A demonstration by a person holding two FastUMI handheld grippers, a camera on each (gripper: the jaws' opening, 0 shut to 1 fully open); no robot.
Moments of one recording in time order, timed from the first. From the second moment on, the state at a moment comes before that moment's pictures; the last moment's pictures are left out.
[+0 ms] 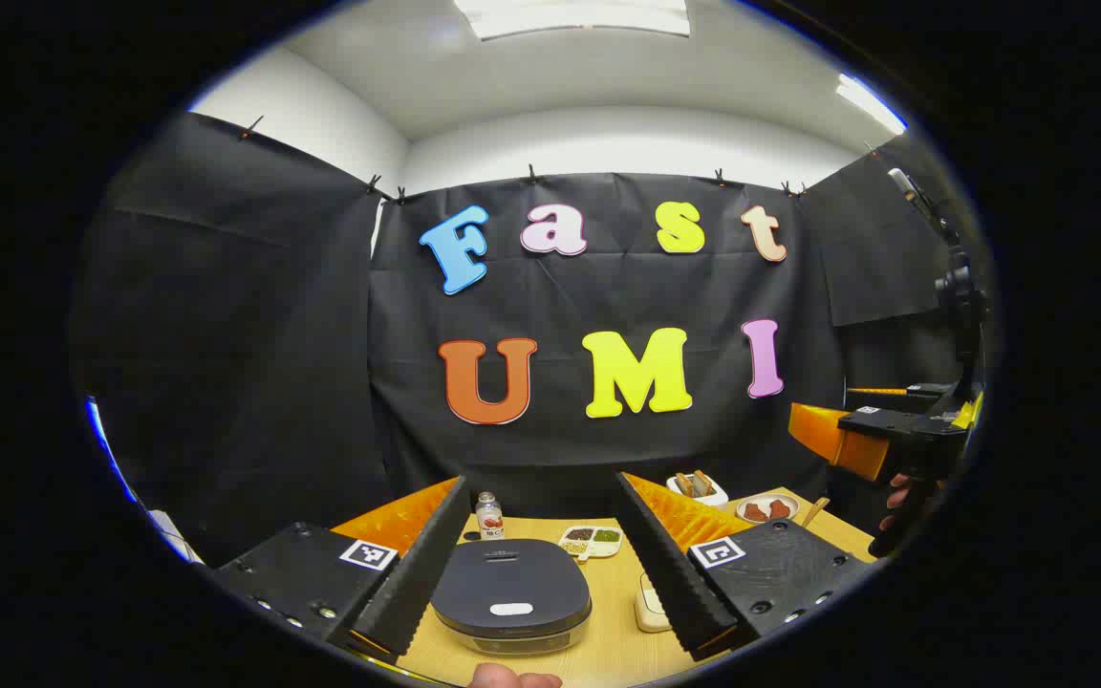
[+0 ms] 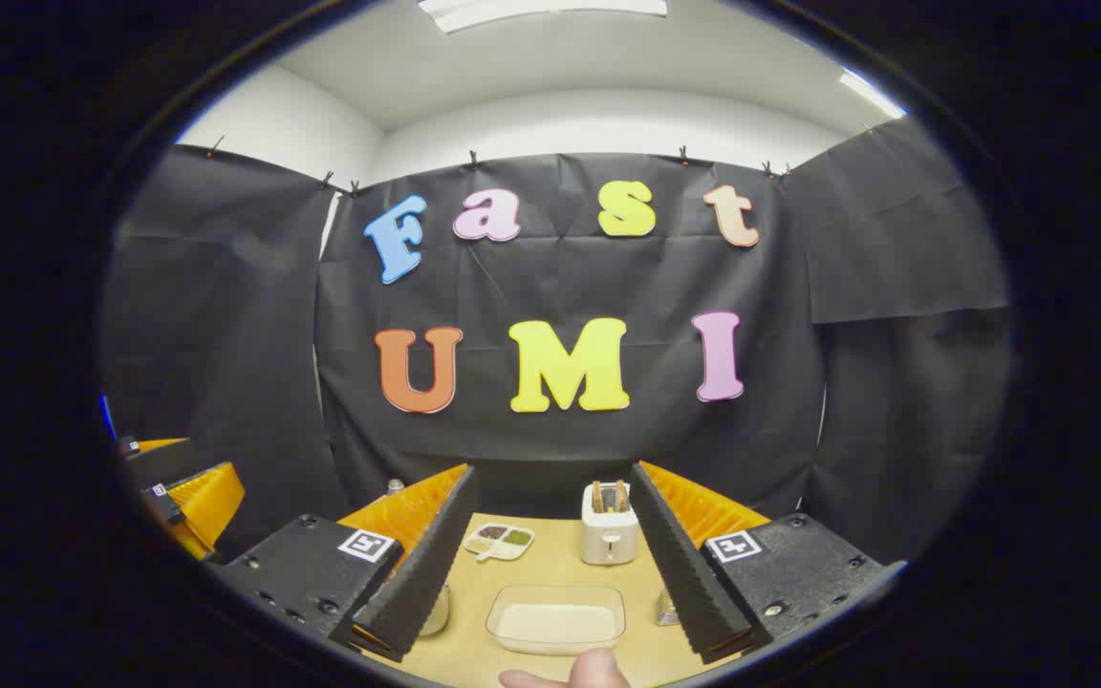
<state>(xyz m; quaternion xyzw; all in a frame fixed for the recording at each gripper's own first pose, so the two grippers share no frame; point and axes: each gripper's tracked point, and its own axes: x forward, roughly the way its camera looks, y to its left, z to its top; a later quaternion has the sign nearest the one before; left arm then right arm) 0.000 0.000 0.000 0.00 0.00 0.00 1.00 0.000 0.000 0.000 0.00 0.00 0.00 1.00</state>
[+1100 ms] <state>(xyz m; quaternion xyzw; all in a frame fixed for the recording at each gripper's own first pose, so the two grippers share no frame) -0.007 0.027 -0.004 -0.01 0.02 0.04 1.00 0.013 0.033 0.002 0.03 0.01 0.04 1.00</state>
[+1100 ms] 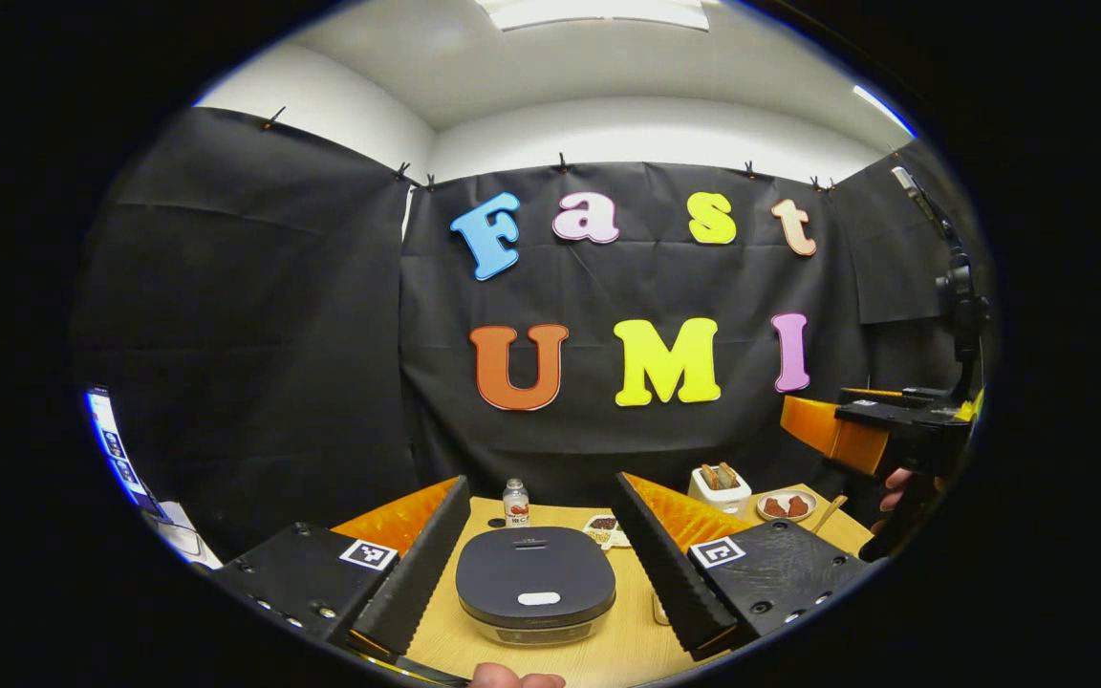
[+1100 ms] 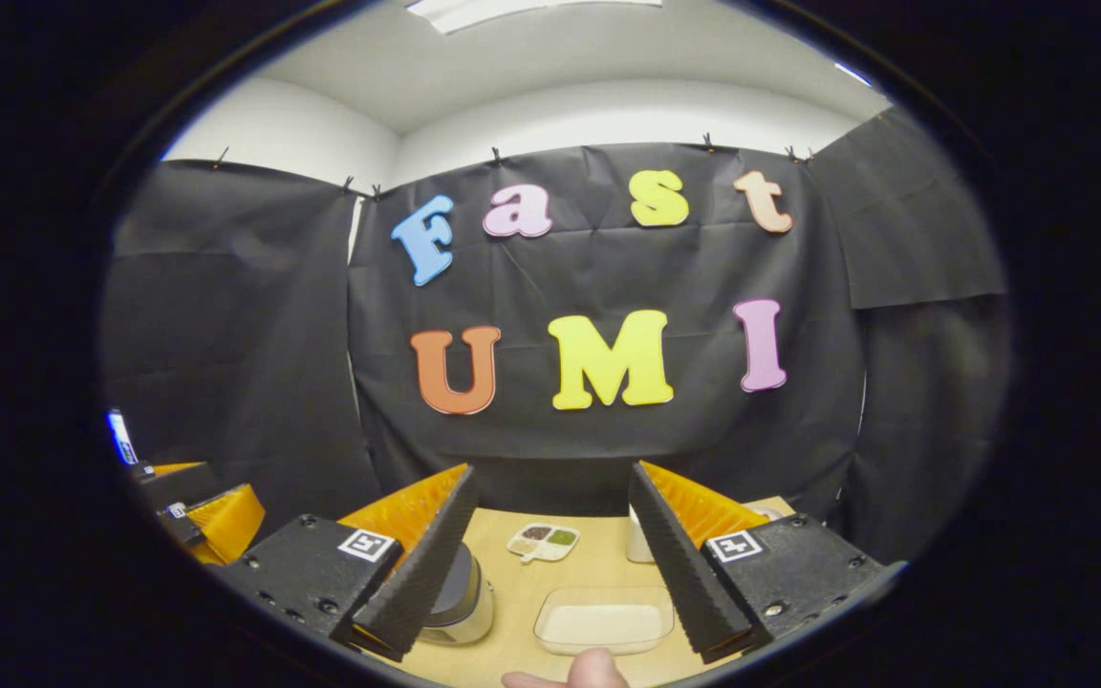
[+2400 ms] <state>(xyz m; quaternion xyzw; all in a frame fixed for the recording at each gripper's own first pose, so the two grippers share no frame) 0.022 0.013 -0.102 -0.05 0.22 0.02 0.97 0.061 -0.079 -0.049 0.03 0.05 0.00 1.00</state>
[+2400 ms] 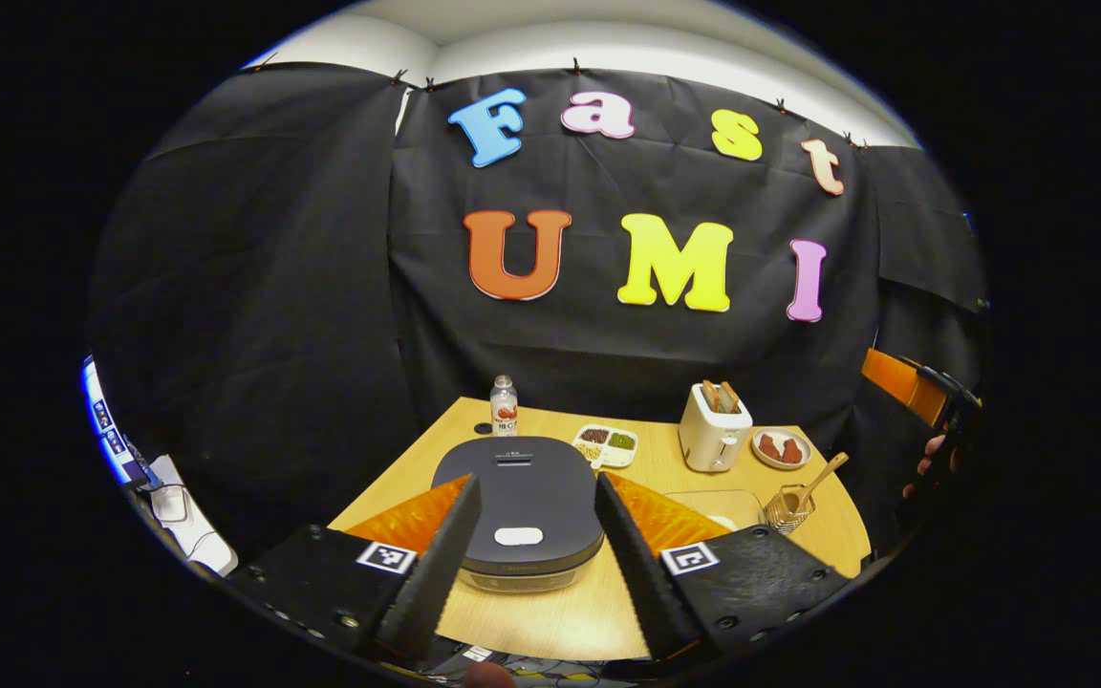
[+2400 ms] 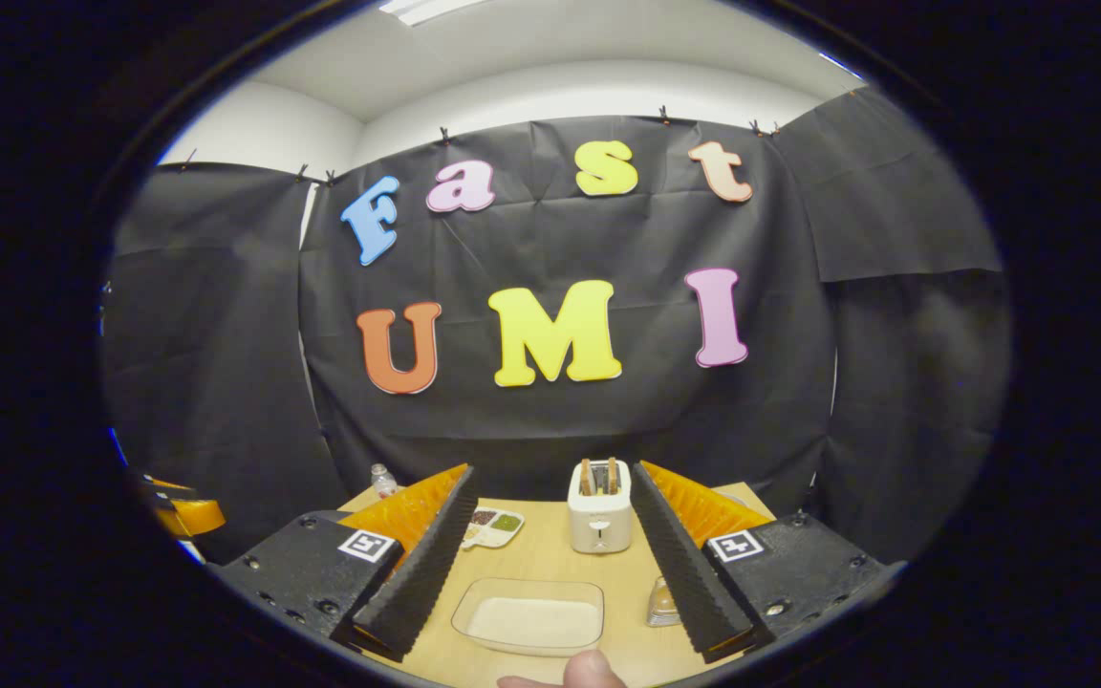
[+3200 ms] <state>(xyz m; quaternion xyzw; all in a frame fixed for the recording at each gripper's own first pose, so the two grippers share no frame) 0.074 0.026 -0.215 -0.12 0.40 0.03 0.91 0.090 -0.149 -0.095 0.02 0.08 -0.04 1.00</state>
